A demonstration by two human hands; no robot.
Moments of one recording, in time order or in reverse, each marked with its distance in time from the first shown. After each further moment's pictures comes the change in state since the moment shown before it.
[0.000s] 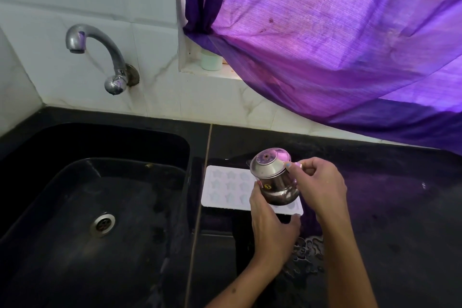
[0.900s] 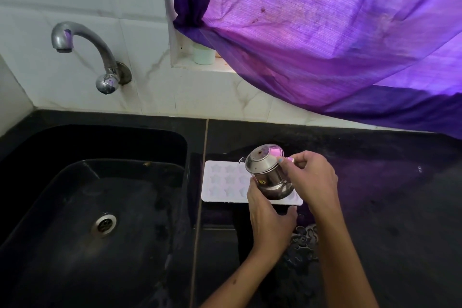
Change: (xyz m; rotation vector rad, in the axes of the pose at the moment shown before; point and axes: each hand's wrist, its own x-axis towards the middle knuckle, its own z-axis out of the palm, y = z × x) left_hand 0.001 -0.004 -0.005 0.034 -0.006 -0.046; right_hand -0.002 0.003 0.010 -0.039 -0.027 0.001
